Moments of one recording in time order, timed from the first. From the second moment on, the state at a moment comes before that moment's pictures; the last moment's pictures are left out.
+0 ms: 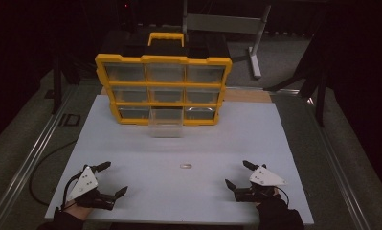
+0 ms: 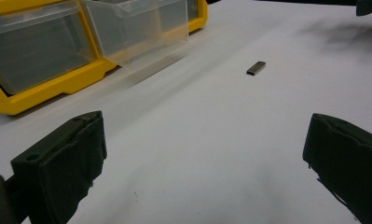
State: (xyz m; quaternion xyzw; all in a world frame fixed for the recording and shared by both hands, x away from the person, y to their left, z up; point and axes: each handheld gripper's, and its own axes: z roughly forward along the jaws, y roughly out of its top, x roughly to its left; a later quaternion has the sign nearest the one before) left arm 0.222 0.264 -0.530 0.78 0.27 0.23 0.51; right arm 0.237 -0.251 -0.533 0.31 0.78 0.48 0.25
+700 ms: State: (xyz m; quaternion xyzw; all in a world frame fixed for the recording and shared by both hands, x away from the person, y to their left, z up) left arm 0.219 0.264 -0.525 0.79 0.26 0.24 0.50; right arm 0.235 -0.249 -0.531 0.30 0.79 0.47 0.26
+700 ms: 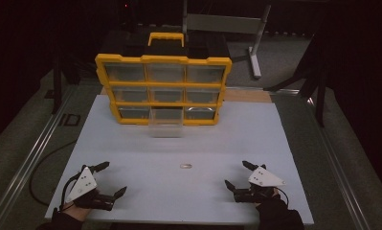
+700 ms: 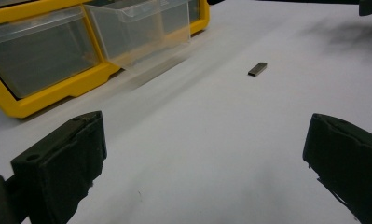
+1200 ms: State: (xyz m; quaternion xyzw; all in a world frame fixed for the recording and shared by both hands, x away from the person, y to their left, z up) left arm 0.222 0.262 -0.510 0.79 0.26 0.23 0.51; right arm 0.233 -0.249 -0.528 0.30 0.78 0.47 0.27
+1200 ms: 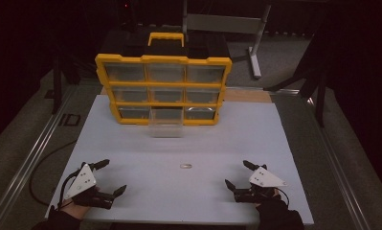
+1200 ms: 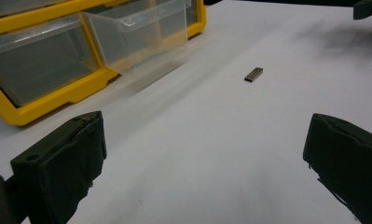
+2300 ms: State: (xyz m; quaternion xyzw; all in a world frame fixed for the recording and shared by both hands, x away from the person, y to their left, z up) left arm 0.259 0.229 -0.451 0.83 0.19 0.20 0.49; right arm 0.232 -0.248 -0.526 0.30 0.78 0.48 0.26
